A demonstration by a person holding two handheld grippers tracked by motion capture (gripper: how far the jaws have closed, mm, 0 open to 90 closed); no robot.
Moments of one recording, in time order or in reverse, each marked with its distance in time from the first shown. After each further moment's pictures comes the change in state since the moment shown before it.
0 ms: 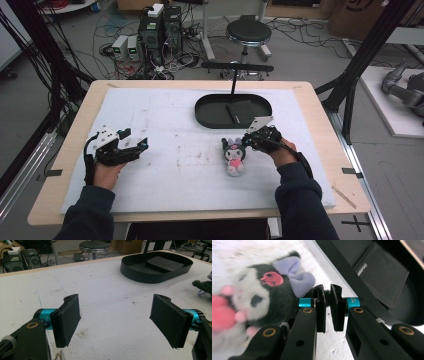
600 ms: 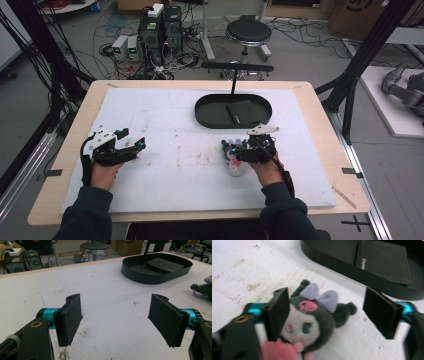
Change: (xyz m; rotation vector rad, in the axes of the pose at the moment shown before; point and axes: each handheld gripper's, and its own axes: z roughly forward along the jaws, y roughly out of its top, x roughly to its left) left arm 0.004 0.000 -0.004 -0.007 -0.003 0.000; right arm 0.047 -0.002 -0.005 -0.148 -0.052 0.426
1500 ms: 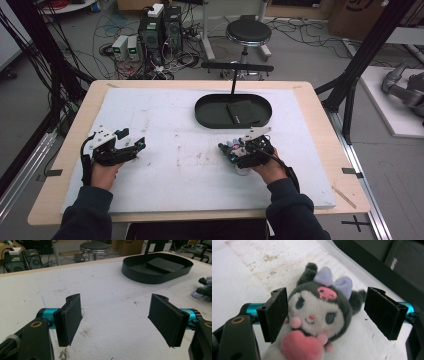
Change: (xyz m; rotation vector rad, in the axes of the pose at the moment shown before) left arm 0.001 0.000 0.000 0.000 0.003 -0.006; right arm -0.008 -0.006 0.006 0.071 0.124 -0.205
